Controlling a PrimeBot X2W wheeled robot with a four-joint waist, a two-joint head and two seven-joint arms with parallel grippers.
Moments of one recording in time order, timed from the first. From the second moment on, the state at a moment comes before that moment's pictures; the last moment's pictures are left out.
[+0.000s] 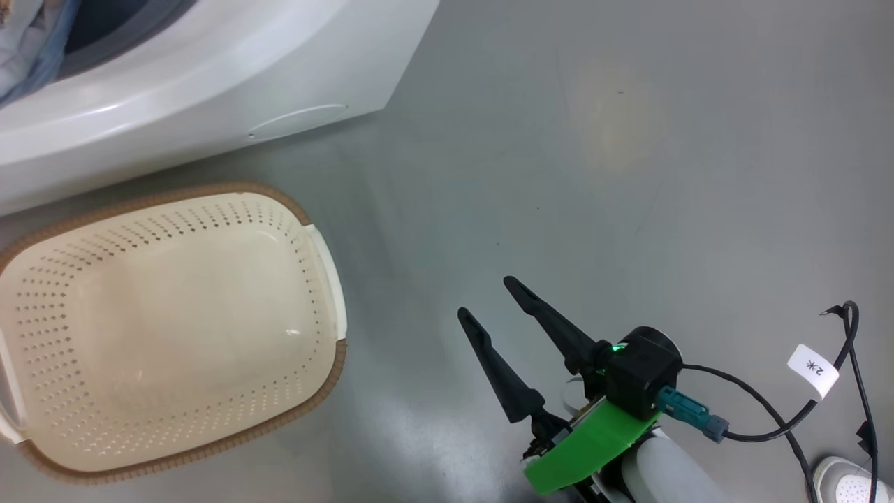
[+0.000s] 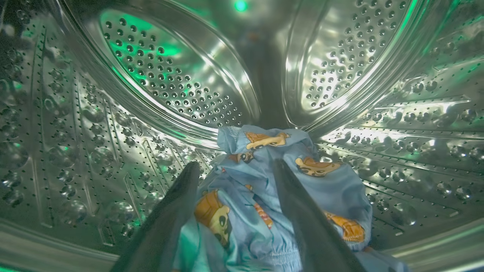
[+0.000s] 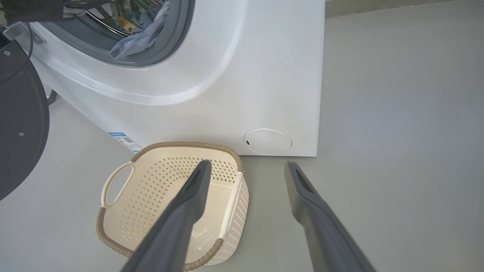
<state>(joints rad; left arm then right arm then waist) -1.50 0.28 -0.16 1.23 -0.16 0.14 -0.25 -0.27 -0.05 0.45 0.13 0.30 0.13 -0.25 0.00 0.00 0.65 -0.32</state>
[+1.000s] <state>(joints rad) -1.36 0.17 -0.19 1.10 -0.21 0.10 -0.26 -0.28 -0.05 0.37 0.15 0.29 0.13 -0.25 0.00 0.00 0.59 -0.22</state>
